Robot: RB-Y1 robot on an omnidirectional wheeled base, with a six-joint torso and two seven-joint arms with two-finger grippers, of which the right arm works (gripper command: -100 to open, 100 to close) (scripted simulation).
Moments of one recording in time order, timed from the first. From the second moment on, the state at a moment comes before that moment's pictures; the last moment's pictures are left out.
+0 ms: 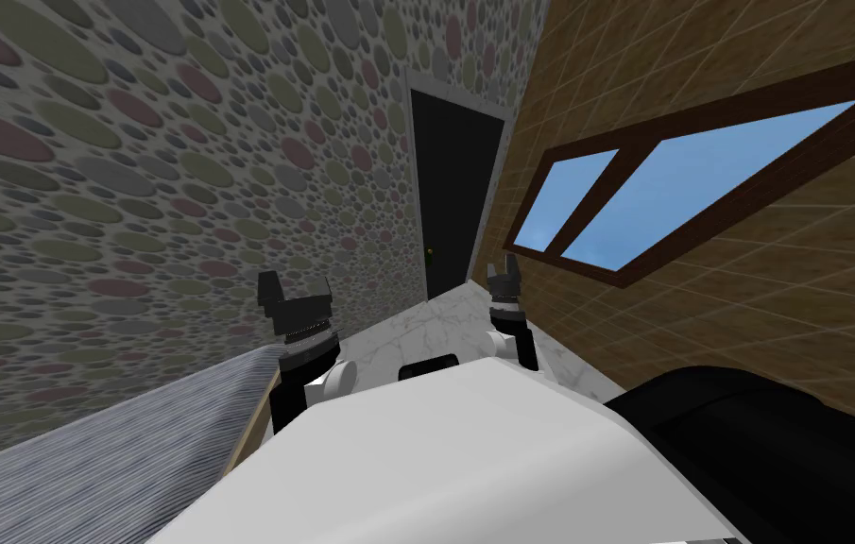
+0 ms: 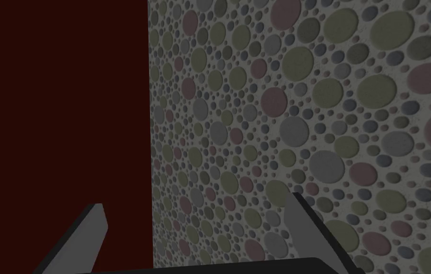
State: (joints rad) arm 0.52 0.03 -0.07 -2.25 -0.06 -0.52 0.03
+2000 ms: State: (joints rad) arm 0.47 -0.16 0.00 -2.00 -0.31 -0.51 -0.44
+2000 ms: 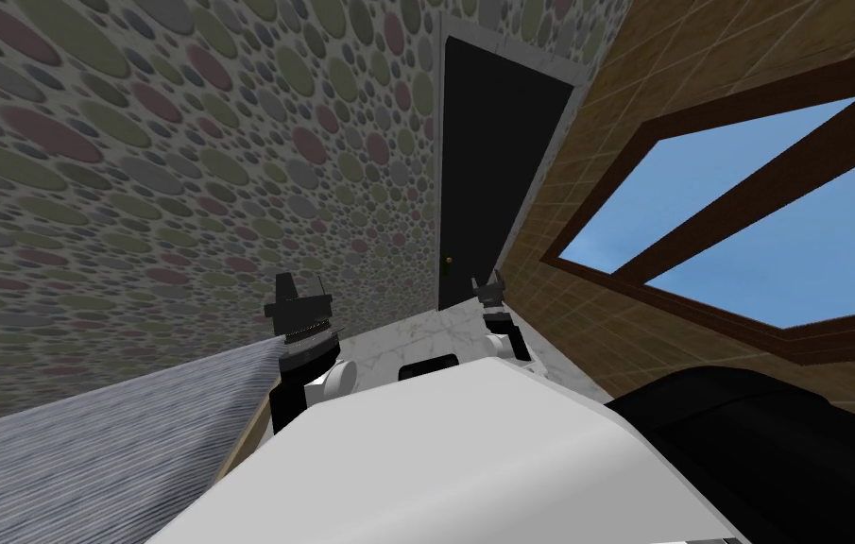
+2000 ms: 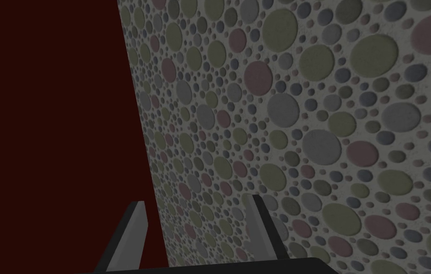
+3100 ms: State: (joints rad) arm 0.43 -0.27 0.05 -1.83 -0.46 -0.50 -0.71
